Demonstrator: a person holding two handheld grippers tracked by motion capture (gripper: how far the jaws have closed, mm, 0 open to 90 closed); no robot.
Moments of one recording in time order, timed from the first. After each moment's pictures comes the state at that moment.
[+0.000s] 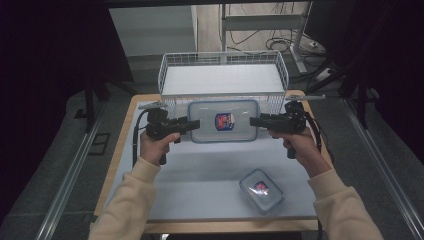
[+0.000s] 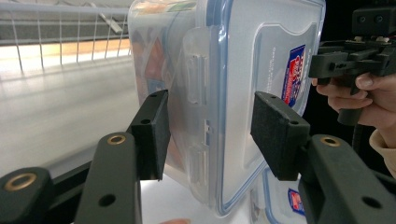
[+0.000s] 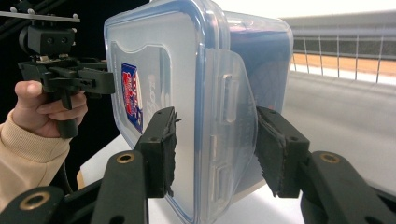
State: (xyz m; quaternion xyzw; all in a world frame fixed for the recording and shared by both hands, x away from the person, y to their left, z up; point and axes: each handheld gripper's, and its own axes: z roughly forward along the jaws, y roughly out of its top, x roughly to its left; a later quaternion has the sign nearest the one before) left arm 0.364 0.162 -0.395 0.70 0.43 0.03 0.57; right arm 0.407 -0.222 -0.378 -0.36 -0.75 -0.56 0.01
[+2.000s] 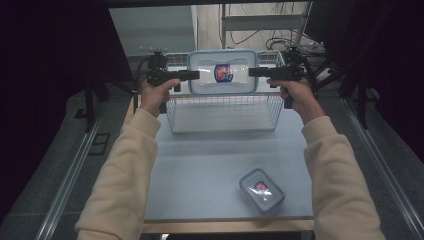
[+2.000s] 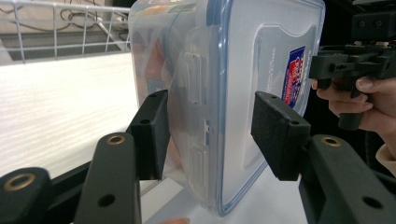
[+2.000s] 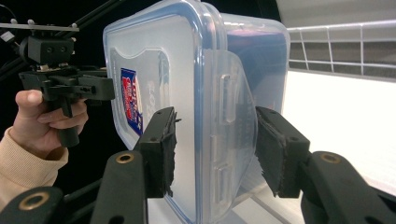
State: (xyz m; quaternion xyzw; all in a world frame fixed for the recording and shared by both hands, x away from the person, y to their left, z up) left arm 0.473 0.173 -0.316 0.70 0.43 0.04 0.57; right arm 0.515 -0.211 -0.303 -0.36 -0.73 -0.57 0.01
